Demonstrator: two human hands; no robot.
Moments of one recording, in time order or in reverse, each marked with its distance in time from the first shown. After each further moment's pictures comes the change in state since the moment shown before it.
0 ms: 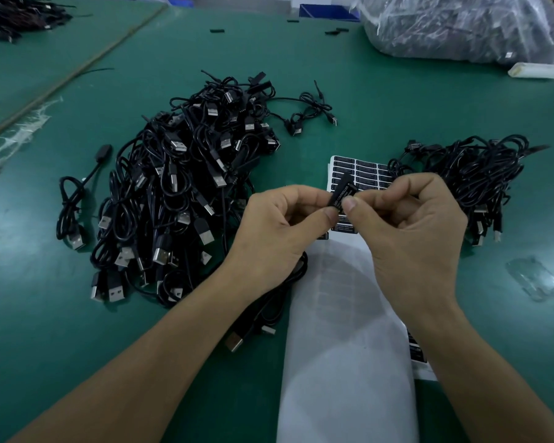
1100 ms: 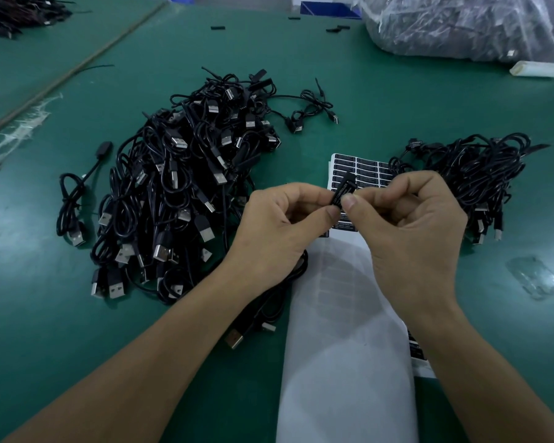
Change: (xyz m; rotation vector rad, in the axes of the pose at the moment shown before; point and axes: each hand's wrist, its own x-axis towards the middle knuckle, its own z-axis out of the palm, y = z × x) left_hand 0.001 0.000 -0.001 0.024 0.013 0.001; right_hand 0.000 0.001 0.002 0.002 -0.008 0.006
